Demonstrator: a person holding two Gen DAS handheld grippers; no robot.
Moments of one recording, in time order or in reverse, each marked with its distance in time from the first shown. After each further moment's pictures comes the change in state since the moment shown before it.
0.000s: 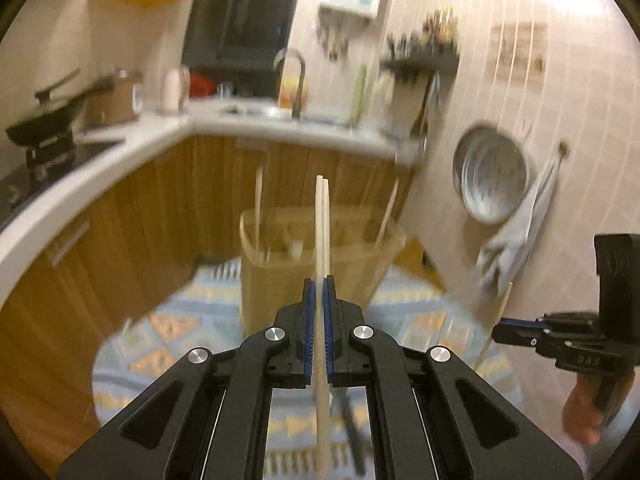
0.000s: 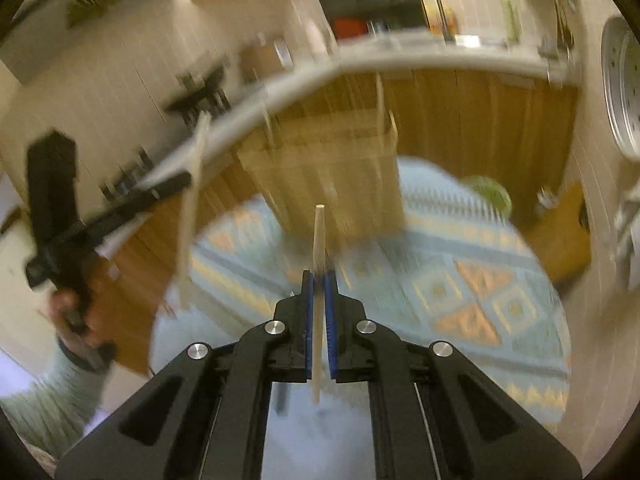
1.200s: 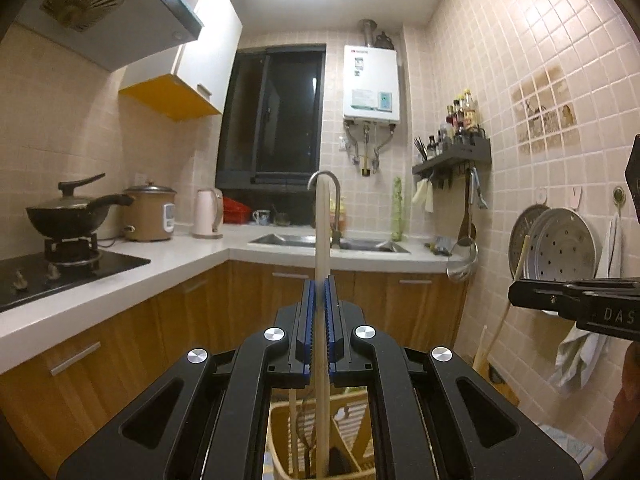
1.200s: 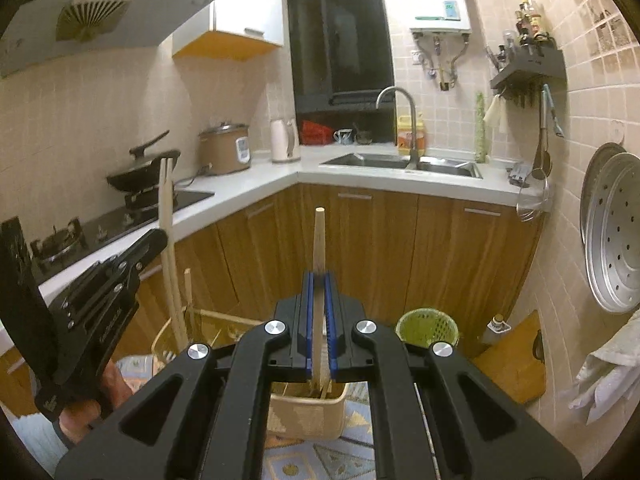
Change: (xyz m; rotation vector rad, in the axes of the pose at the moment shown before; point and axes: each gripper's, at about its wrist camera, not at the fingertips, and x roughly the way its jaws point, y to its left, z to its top) left arm 0.082 0.002 0.035 0.085 -0.444 0.179; right arm 0.077 -0.017 0.113 -0.142 -0.270 -0.246
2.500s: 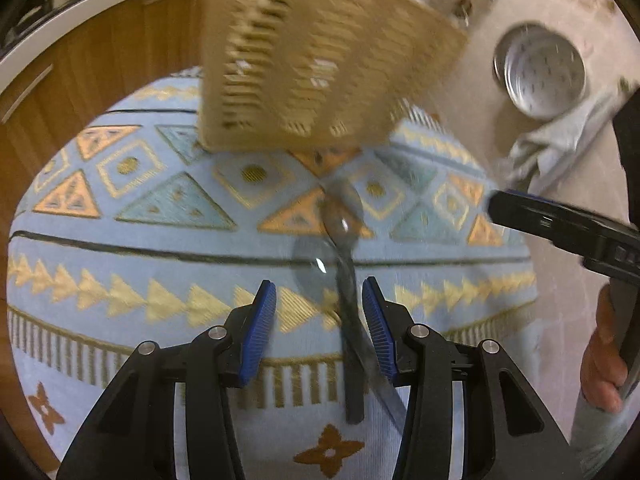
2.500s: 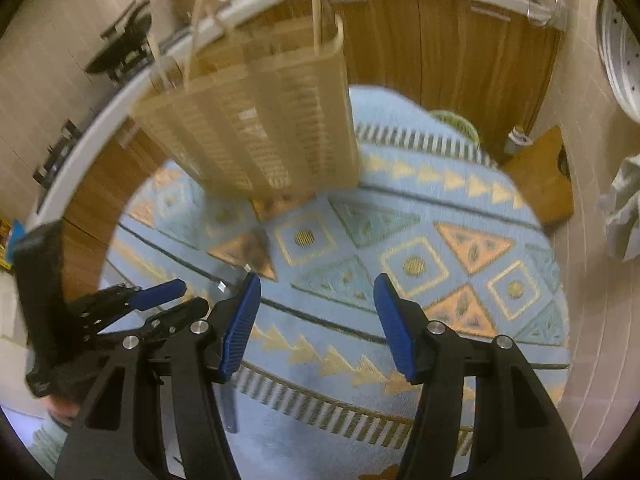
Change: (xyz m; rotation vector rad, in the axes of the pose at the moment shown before) left arm -0.047 0.001 -0.157 -0.147 1.013 -0.180; right arm 0.007 -0.009 -0.152 0.143 0.648 0.056
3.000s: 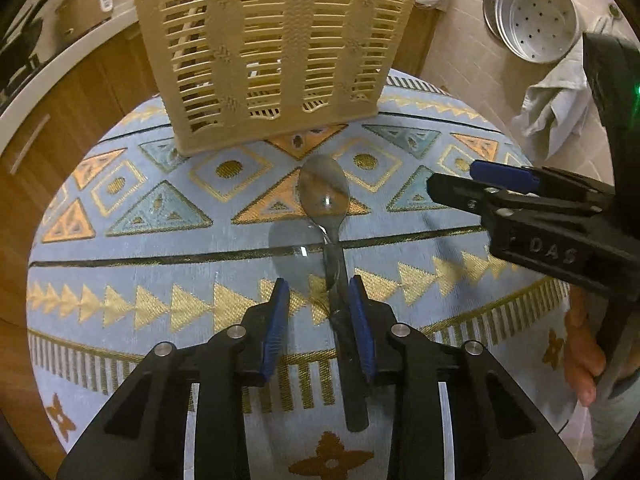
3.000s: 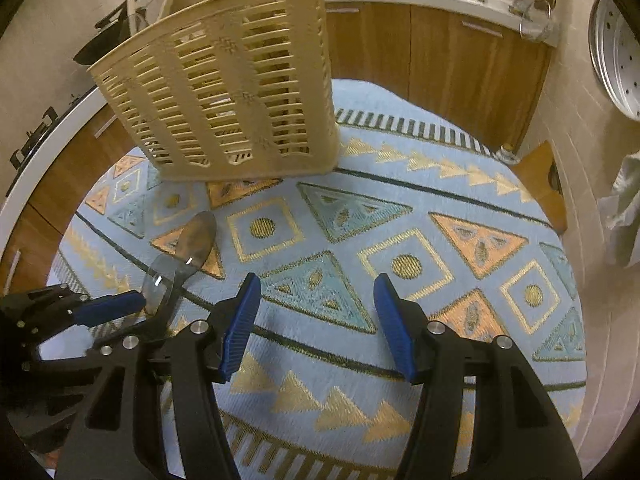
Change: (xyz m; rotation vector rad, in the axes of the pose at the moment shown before) left arm 0.016 -0.032 -0.007 0.135 -0.012 0.146; right arm 0.039 -0.007 -0.024 -0.054 -0.144 -0.089
